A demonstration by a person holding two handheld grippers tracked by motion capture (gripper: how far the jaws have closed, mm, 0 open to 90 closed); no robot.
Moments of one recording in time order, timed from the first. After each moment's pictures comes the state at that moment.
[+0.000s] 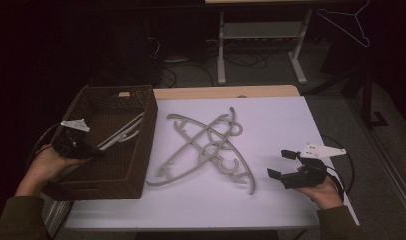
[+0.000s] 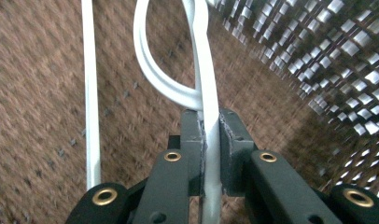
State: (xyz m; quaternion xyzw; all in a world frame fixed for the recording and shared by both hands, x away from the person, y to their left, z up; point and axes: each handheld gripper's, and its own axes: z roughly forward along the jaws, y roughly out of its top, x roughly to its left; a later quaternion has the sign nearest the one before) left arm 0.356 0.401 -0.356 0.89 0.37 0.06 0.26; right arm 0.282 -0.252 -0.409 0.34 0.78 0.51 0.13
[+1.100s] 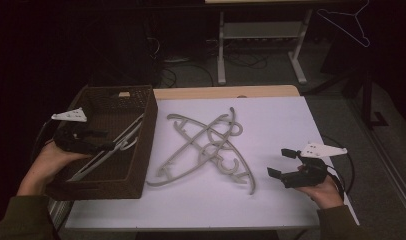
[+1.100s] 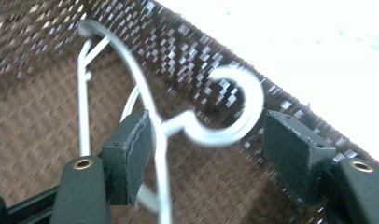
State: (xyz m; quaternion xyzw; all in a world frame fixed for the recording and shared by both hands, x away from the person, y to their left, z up) left arm 0.347 0.372 -0.315 0.85 0.34 0.09 0.39; right arm 0.281 -0.252 -0.405 0.34 0.78 0.51 0.13
